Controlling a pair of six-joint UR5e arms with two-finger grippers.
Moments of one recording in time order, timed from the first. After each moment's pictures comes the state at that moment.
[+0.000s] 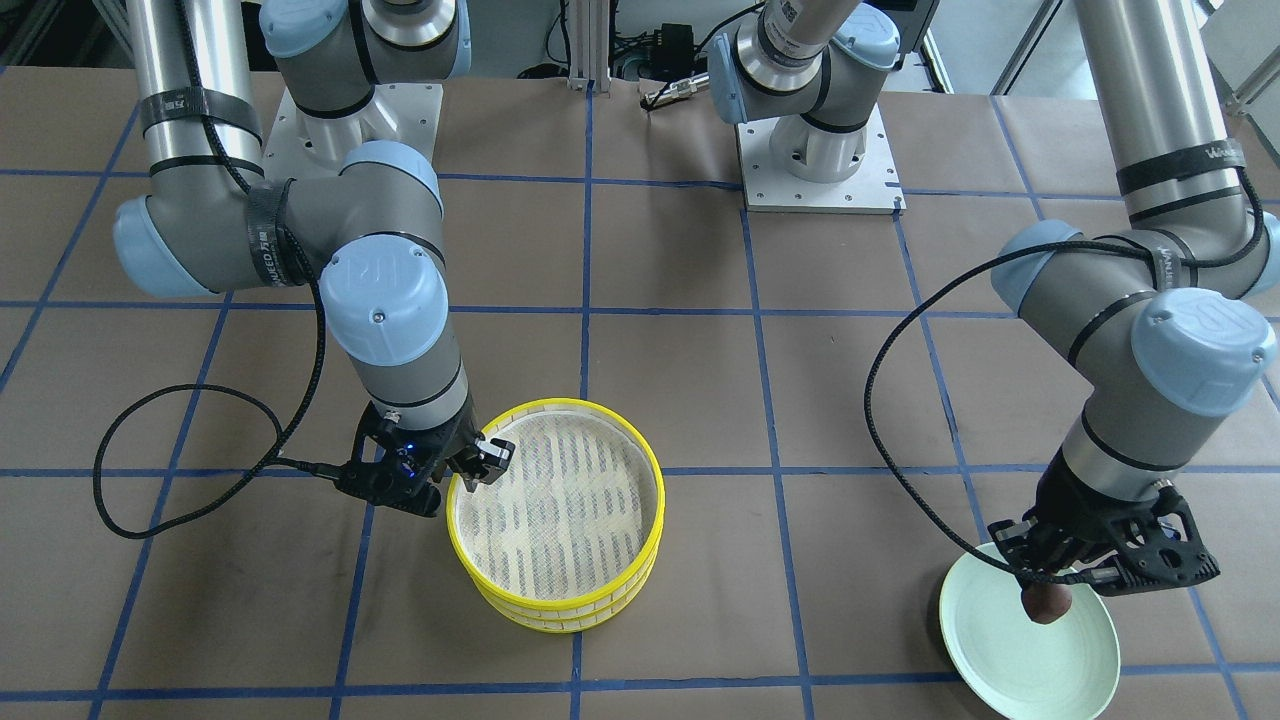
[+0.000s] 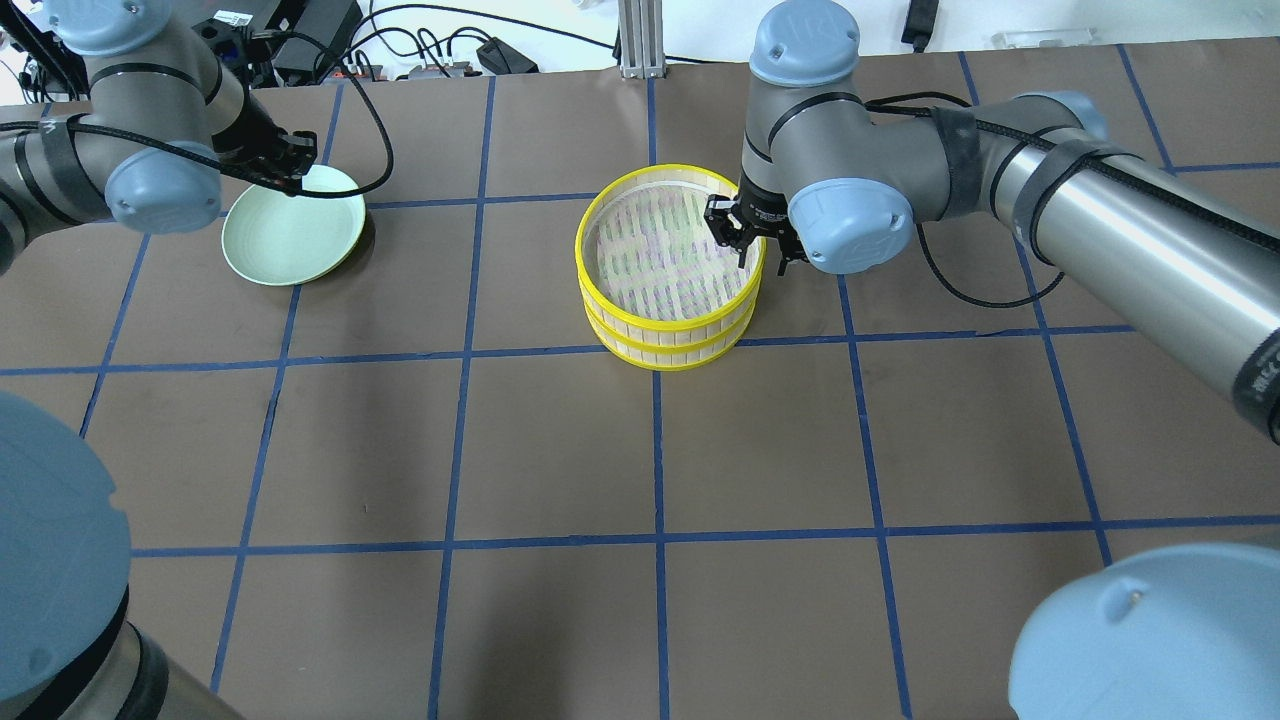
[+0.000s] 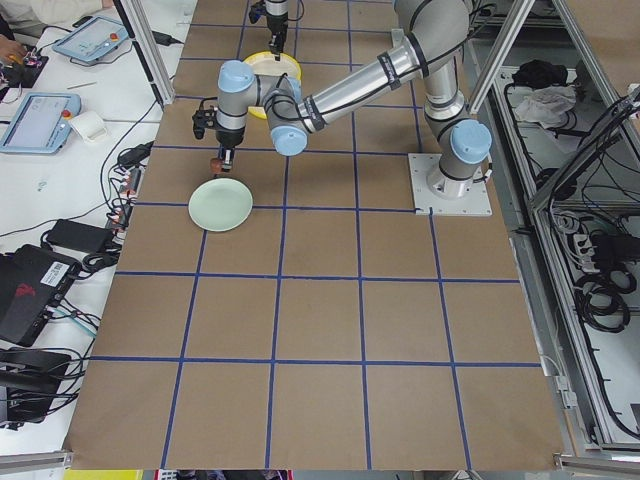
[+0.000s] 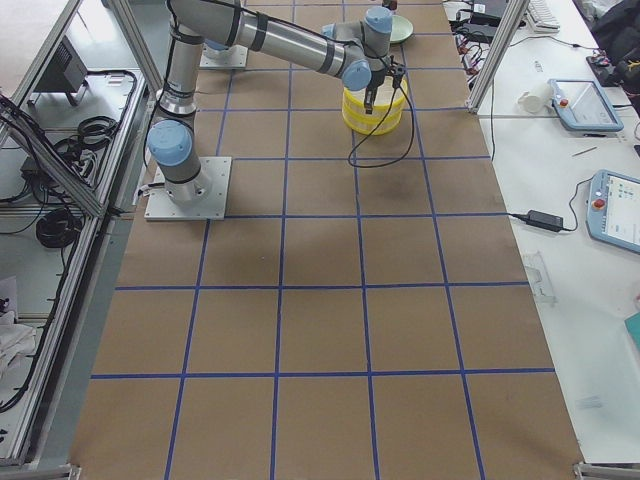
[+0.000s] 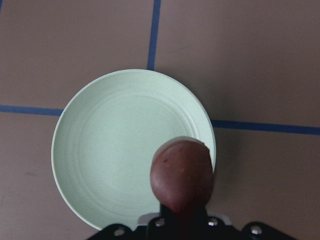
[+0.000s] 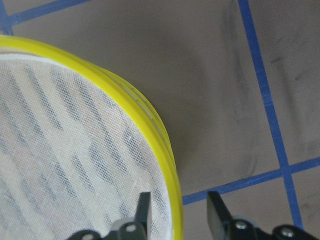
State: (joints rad) left arm -1.32 -2.01 -1.57 -0.84 1.60 0.16; right arm 1.75 -1.15 1.62 -2.08 -1.59 0.47
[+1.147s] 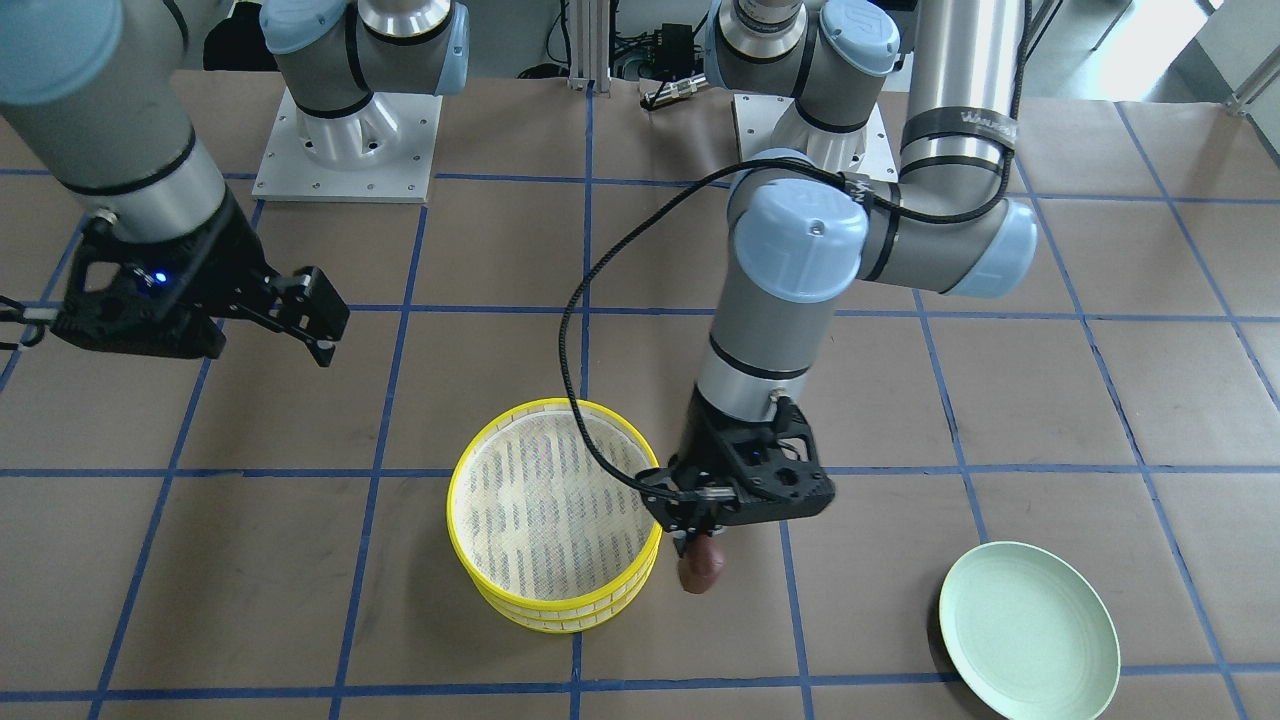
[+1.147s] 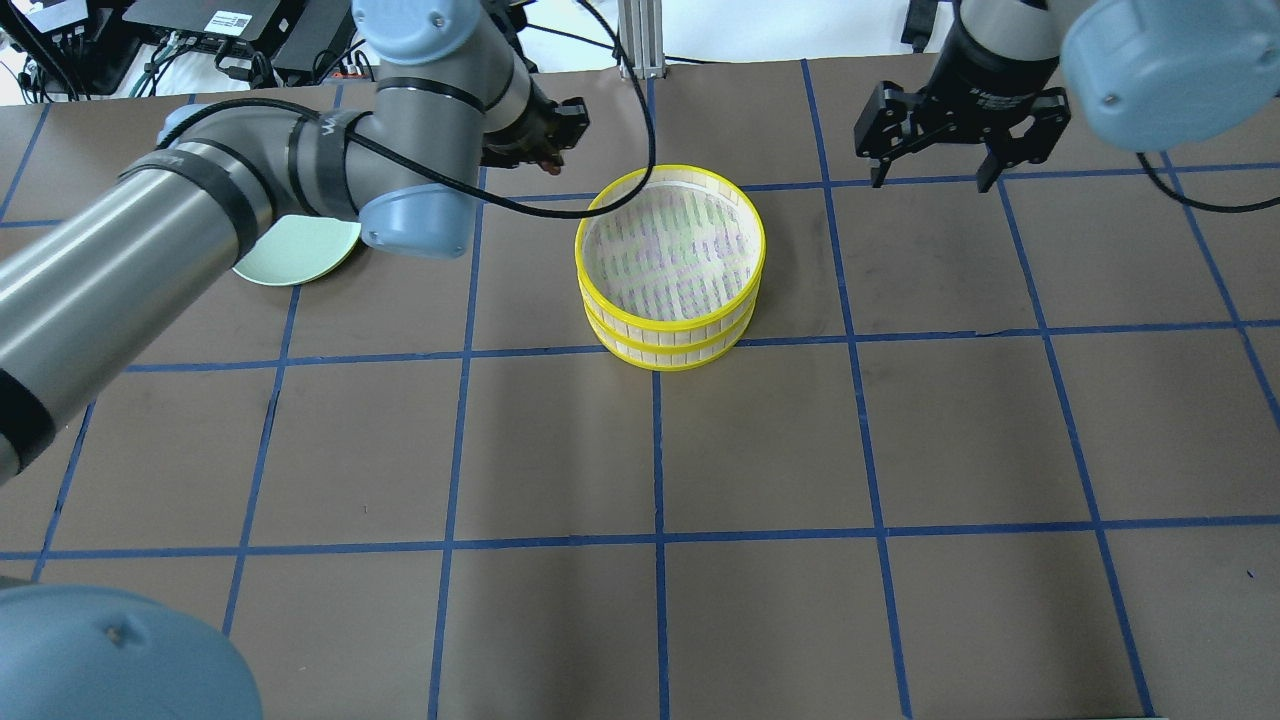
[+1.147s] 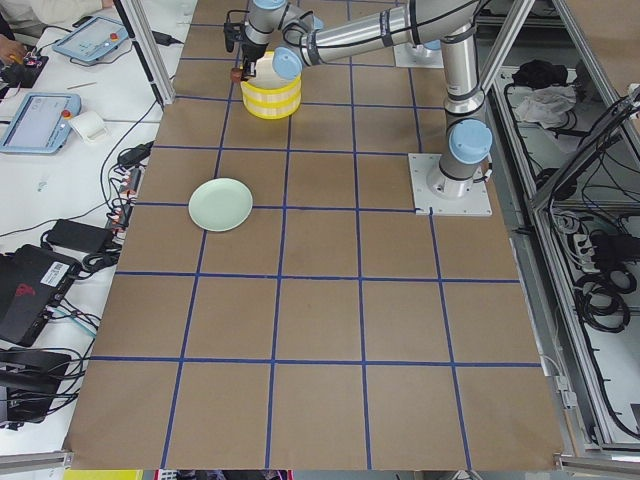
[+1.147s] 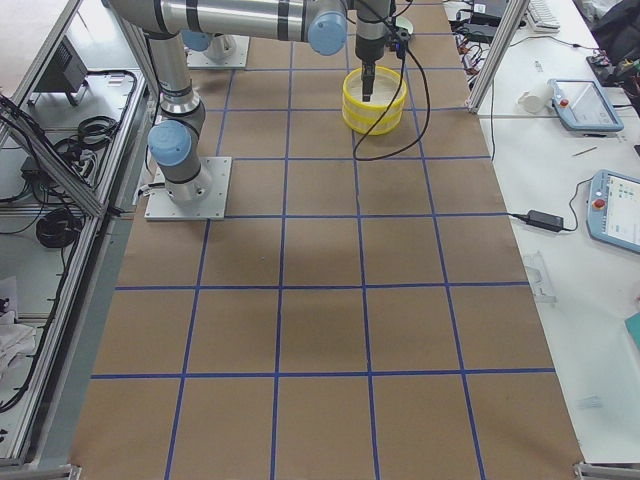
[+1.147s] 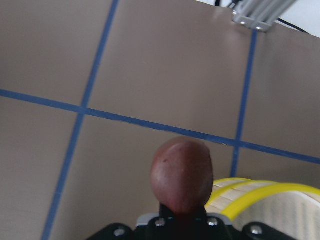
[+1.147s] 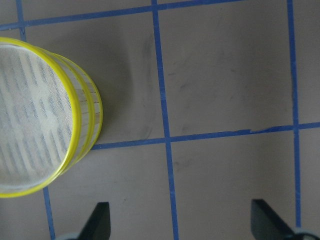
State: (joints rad) left arm -1.75 -1.98 -1.56 -0.75 1.52 -0.41; right arm 1.54 -1.46 1.54 -1.71 -1.55 0.06
